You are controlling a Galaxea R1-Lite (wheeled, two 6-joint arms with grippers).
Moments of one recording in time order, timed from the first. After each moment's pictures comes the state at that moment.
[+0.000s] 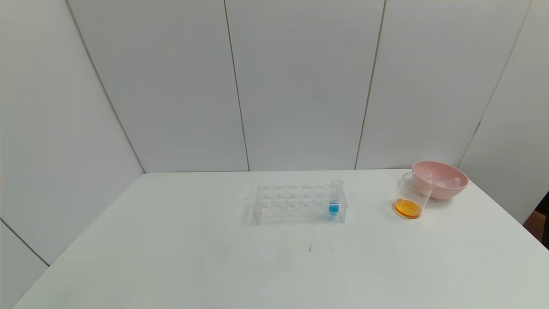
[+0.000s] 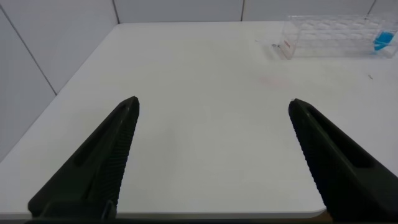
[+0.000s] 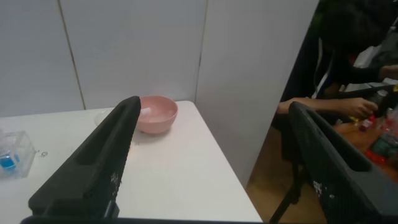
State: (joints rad) left arm 0.00 0.00 0.00 0.02 0.00 -0.02; right arm 0.17 0.58 -0.68 -0.04 -0.52 -0.15
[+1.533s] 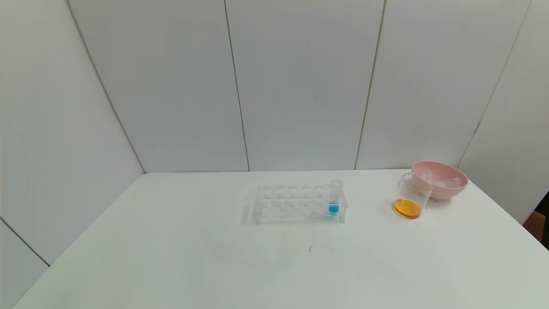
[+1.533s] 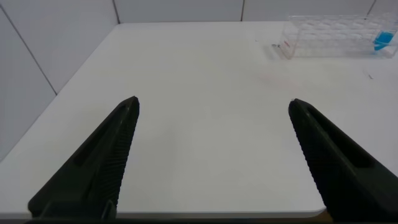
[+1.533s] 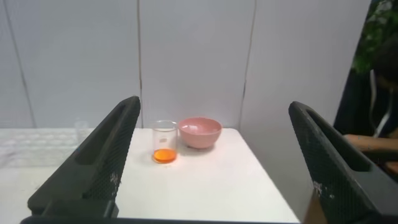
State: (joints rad) left arm 0.00 0.00 0.00 0.02 0.00 -0.02; right arm 0.01 0.04 -0.39 -0.02 -0.12 -0.07
